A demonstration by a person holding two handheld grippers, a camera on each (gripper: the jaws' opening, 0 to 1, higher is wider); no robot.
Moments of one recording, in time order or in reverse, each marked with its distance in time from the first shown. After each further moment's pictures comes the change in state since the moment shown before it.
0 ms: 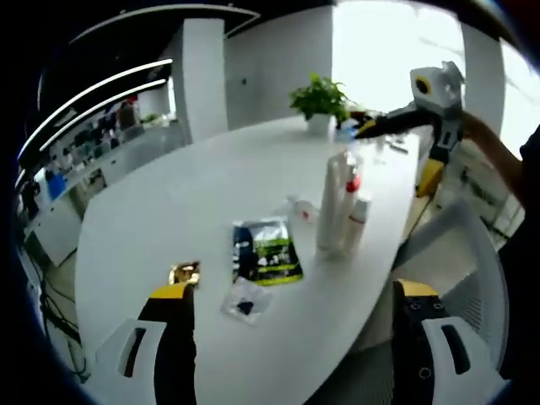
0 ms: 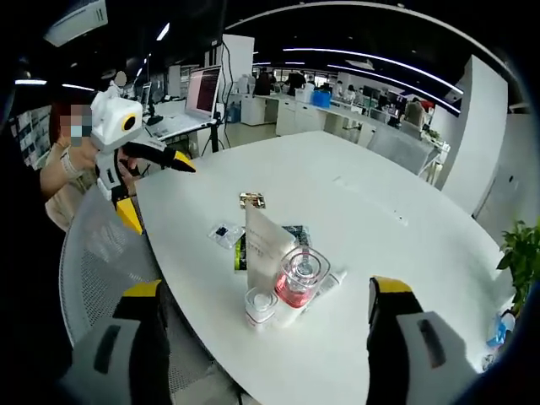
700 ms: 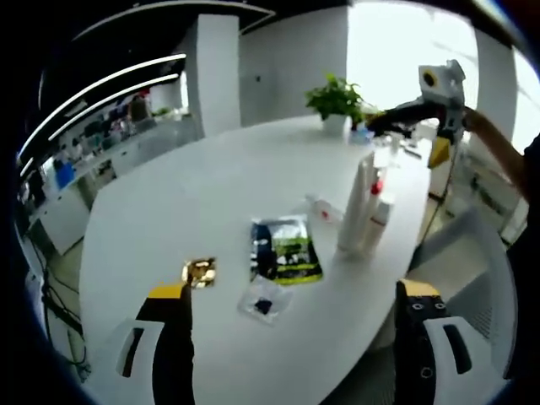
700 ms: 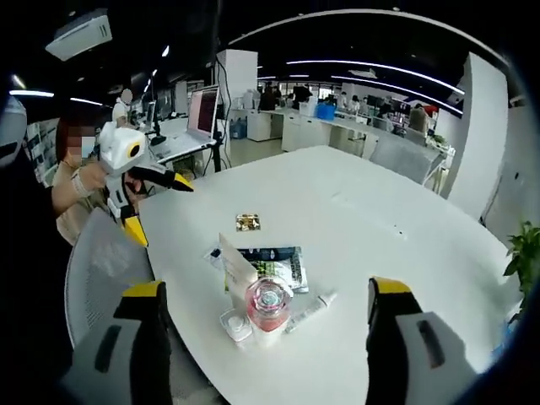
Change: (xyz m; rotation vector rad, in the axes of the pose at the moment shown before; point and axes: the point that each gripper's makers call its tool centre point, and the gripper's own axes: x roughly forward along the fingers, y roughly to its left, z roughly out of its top) left arm 0.005 0.032 -0.001 -0.044 0.007 0.048; right arm -0.007 -0.044 0.025 0.058 -0.108 0.019
